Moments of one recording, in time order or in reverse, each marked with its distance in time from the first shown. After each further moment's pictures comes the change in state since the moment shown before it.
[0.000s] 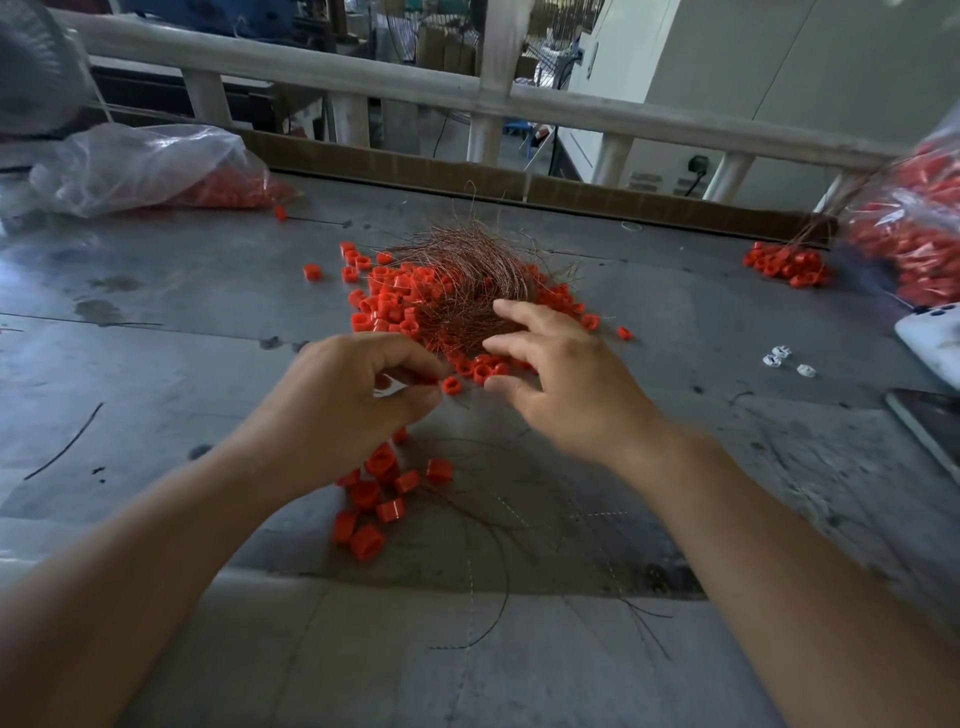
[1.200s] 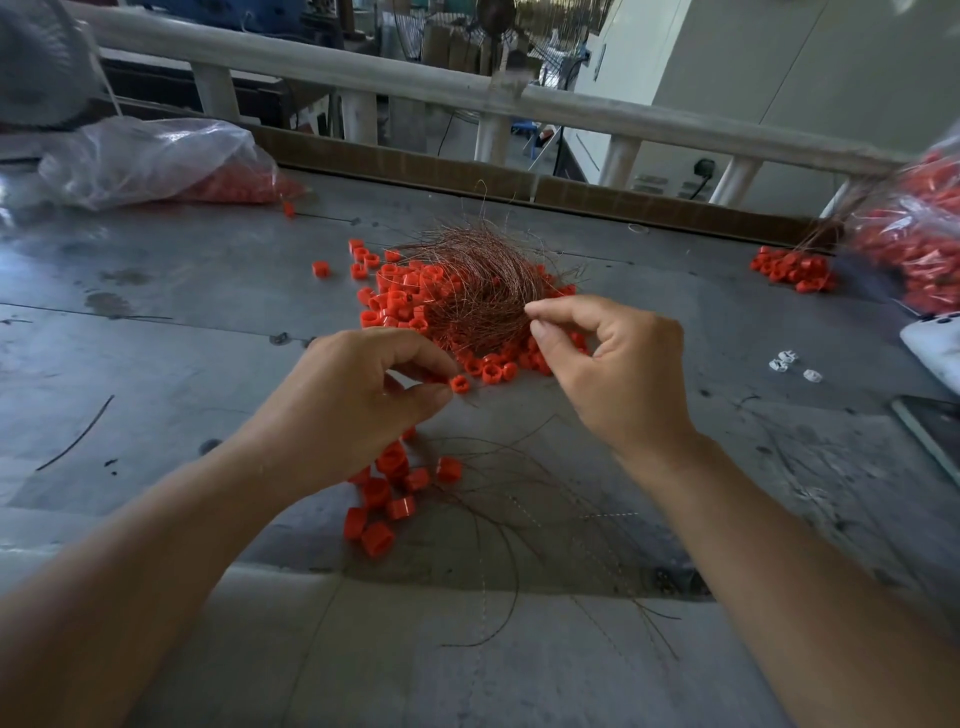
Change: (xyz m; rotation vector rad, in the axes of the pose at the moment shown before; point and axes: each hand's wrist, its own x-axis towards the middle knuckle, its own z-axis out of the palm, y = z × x) left_hand -0.003 0.002 -0.002 -0.091 0.001 0.015; right_hand -0.004 0.001 0.000 0.306 0.604 -0.056
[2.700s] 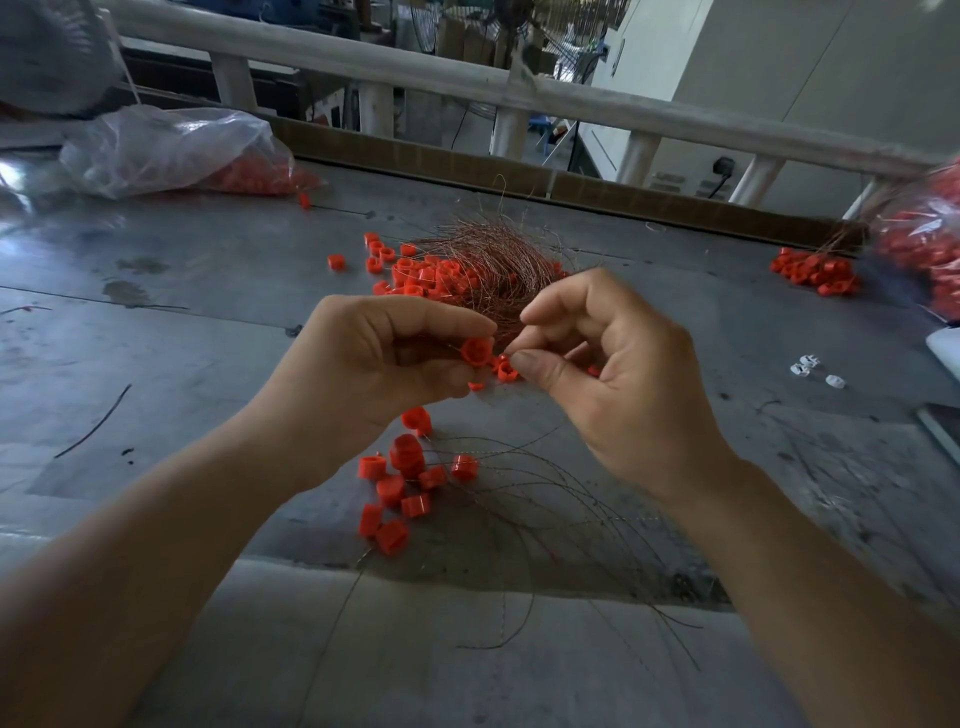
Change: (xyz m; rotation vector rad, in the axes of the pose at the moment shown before) left_hand -0.001 0.017 -0.010 -0.497 0.022 -0.048; right_hand -0.003 -0.036 -0.010 0.260 -0.305 0.020
